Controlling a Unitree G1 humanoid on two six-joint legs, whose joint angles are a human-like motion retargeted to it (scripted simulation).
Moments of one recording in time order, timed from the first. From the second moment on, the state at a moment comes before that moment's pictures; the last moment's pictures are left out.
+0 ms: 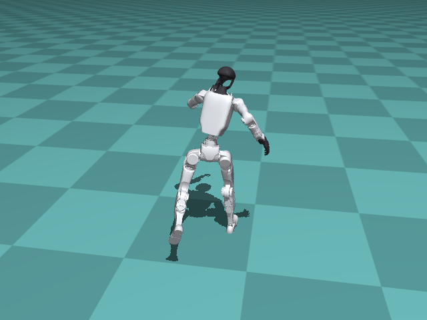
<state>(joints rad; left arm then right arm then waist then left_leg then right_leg) -0.83 0.82 -0.28 -0.34 -0.48 -0.31 0.29 0.94 -0.82 -0.27 -0.02 0.43 -0.21 -0.02 -0.46 0.05 0.21 0.12 0.19 0.03 1.13 -0.23 0.01 -0.28 -0.29 -0.26 0.15 -0.19 0.18</state>
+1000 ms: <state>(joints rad) -0.79 0.81 -0.11 -0.31 -0.63 -0.32 0.23 0.83 -0.80 -0.39 0.18 0.17 -0.15 -0.09 -0.44 0.00 0.29 0.21 0.46 0.07 0.73 -0.43 -0.06 -0.34 -0.49 -0.38 0.20 -0.03 0.26</state>
